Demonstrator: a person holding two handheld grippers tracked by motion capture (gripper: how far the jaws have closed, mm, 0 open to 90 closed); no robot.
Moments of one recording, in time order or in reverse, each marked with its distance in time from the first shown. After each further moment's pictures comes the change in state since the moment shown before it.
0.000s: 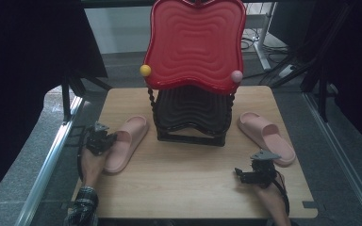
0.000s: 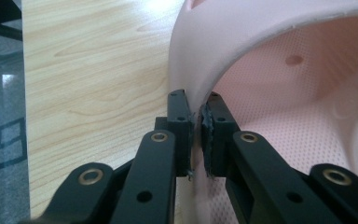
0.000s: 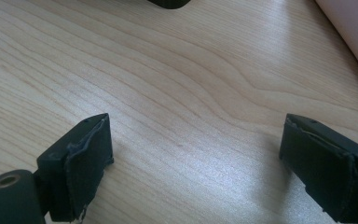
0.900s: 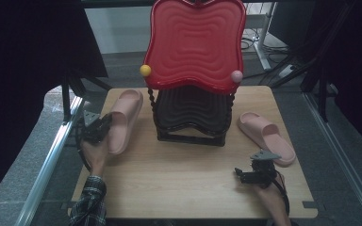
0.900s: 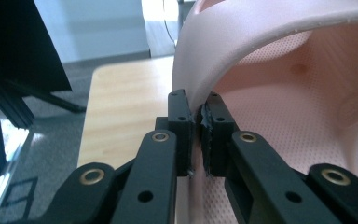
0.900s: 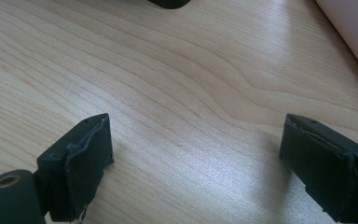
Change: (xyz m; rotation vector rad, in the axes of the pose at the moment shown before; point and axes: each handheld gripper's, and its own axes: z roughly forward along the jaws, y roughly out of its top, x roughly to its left) left arm 0.000 0.034 -0.025 -0.373 0.108 -0.100; right arm 0.000 0.000 0.000 0.000 0.000 0.003
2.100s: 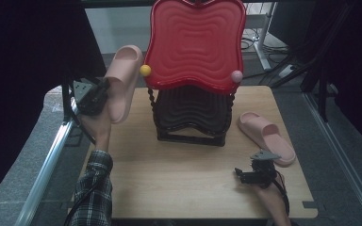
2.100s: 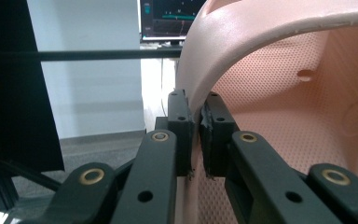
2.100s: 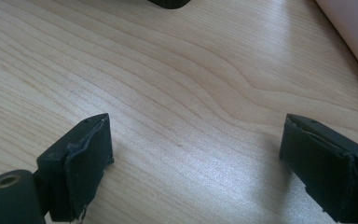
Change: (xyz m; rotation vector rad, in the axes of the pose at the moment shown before) left arm -0.014 0.104 -0.017 -0.315 0.001 -0.040; right arm 0.000 0.000 0.000 0.000 0.000 0.000
